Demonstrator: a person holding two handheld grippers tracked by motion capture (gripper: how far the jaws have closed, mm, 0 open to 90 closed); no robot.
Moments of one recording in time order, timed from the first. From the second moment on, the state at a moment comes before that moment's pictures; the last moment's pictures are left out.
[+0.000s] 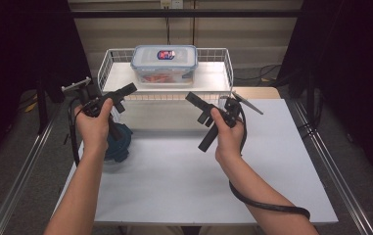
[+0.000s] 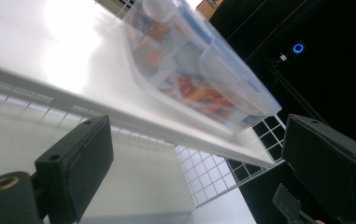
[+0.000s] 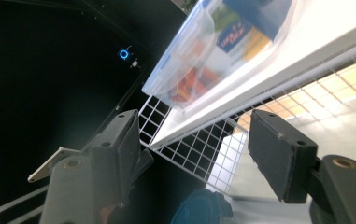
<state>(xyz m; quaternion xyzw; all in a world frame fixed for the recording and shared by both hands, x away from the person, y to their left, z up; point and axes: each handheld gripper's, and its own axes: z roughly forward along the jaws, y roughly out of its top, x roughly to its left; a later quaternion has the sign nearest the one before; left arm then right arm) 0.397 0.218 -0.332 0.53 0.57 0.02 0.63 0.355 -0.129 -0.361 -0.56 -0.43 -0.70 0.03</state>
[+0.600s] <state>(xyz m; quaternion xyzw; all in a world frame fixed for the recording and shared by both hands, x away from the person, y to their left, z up) 0.374 0.231 -0.356 0.54 0.58 0.02 0.61 0.346 -0.114 -0.380 -0.56 -0.45 -0.69 0.05</state>
